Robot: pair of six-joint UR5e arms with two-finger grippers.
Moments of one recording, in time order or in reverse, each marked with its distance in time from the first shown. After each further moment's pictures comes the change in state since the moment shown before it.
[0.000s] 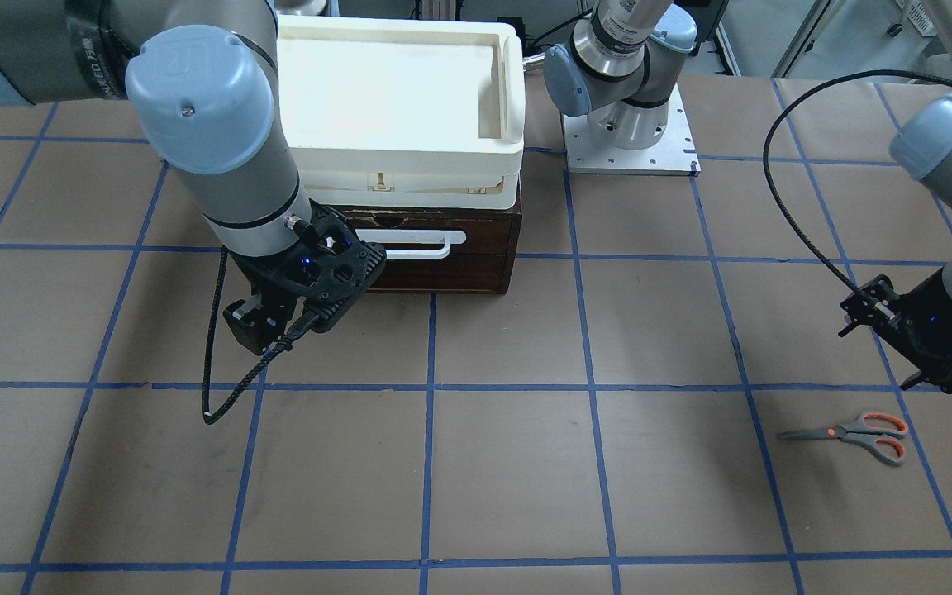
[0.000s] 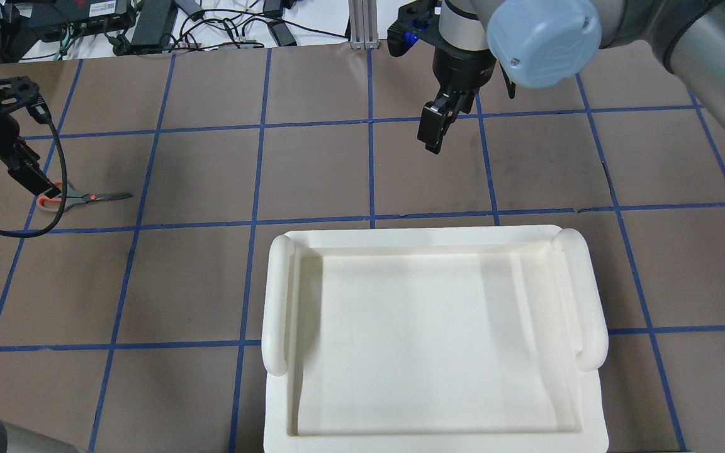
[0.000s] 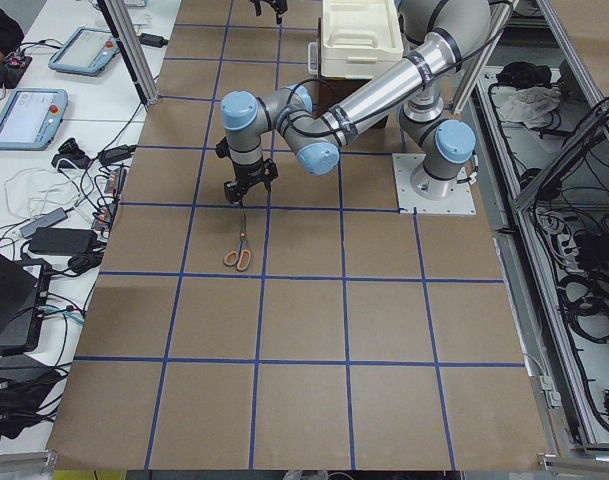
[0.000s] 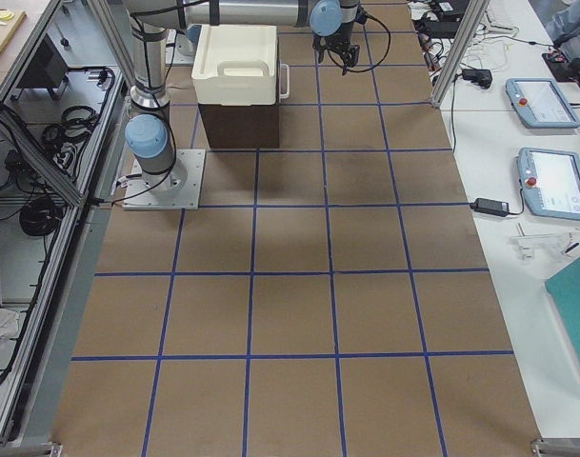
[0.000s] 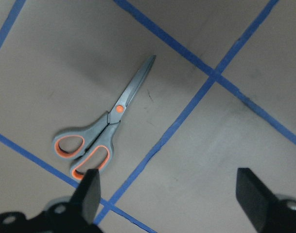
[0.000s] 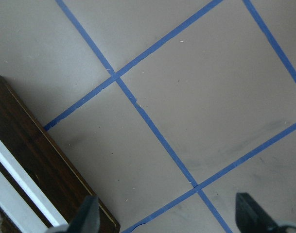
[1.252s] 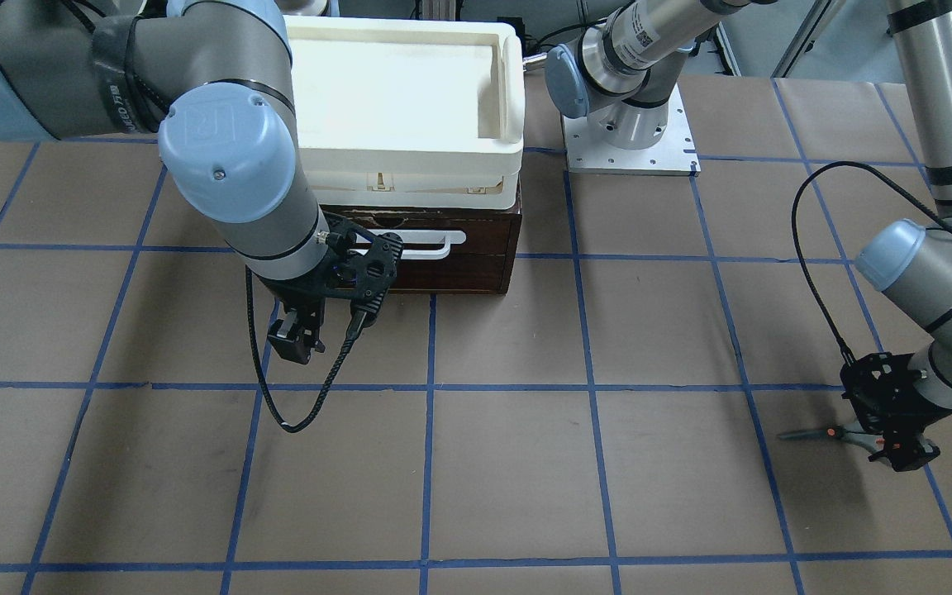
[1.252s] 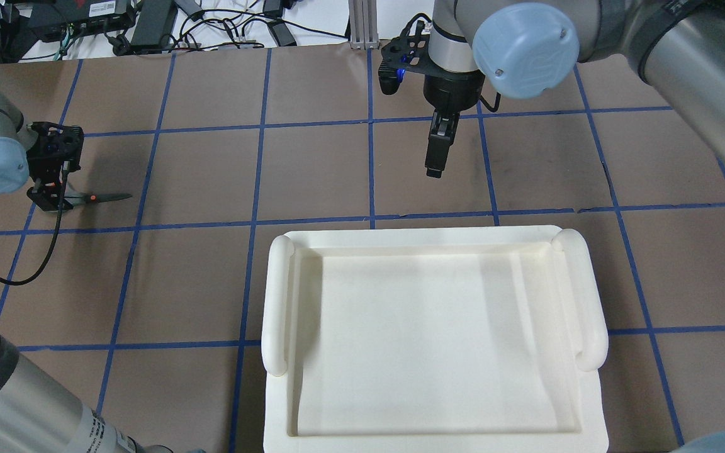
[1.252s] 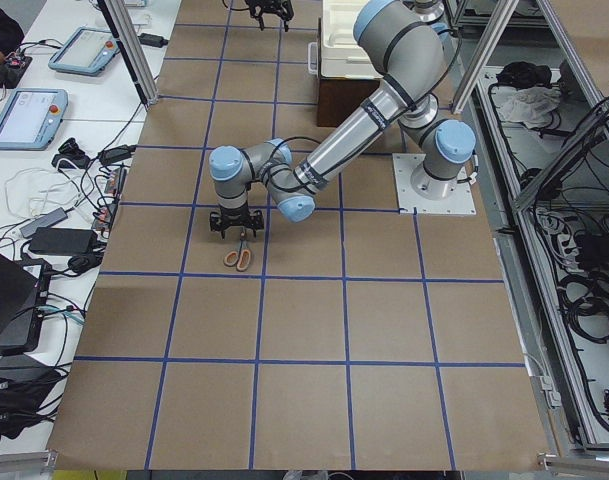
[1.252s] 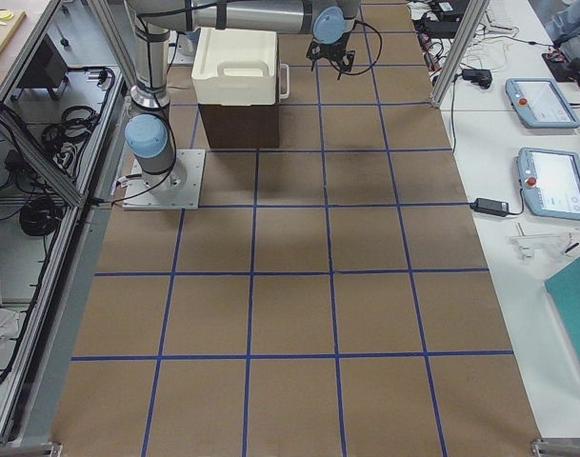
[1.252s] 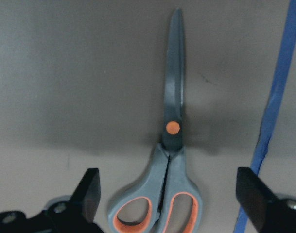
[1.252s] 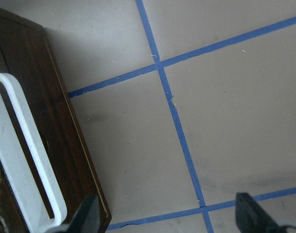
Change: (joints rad) left arm 0.008 -0.247 0.018 0.281 0.028 0.541; right arm 0.016 0.033 0.015 0.051 0.030 -0.317
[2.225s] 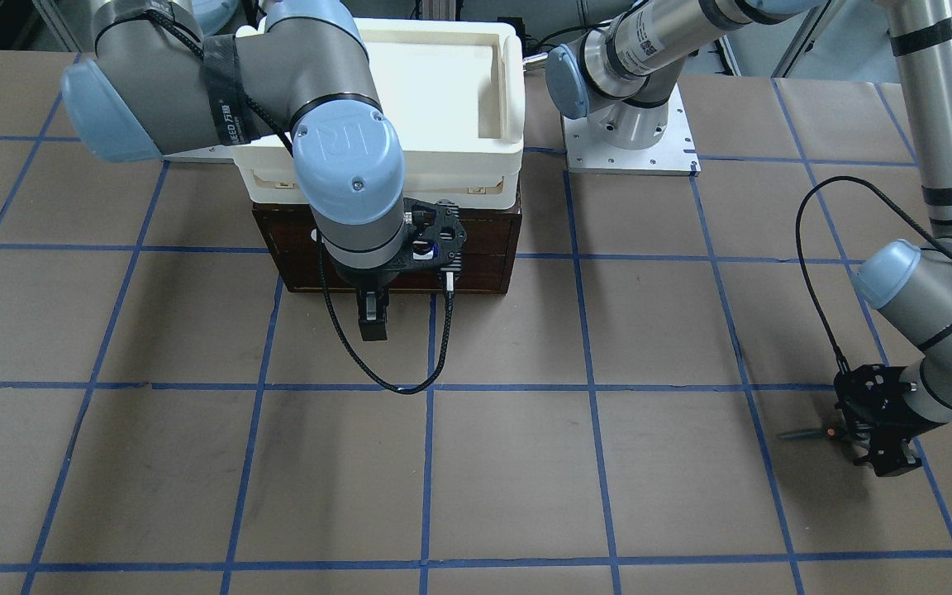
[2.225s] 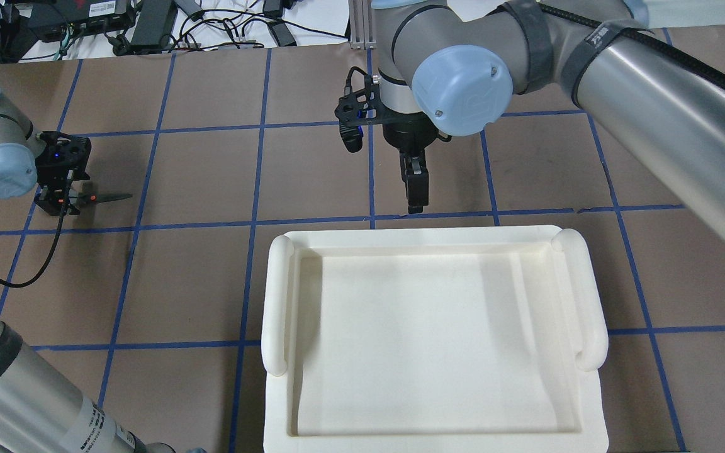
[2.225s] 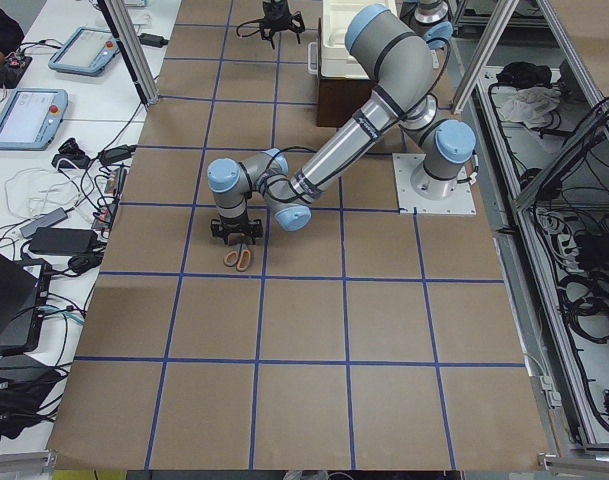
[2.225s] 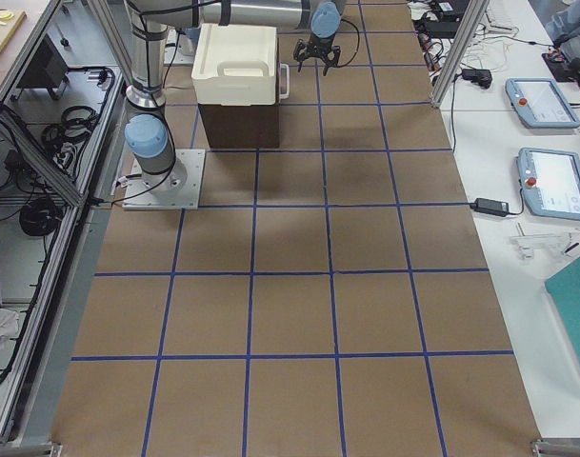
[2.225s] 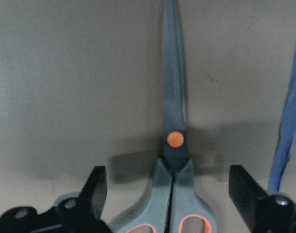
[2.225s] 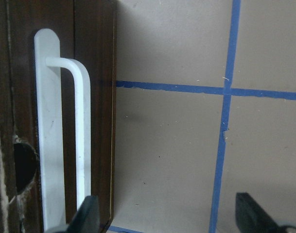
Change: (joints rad) left arm 0.008 -0.051 0.016 0.003 -0.006 0.063; right arm 0.111 0.022 0.039 0.018 -0.044 -0.222
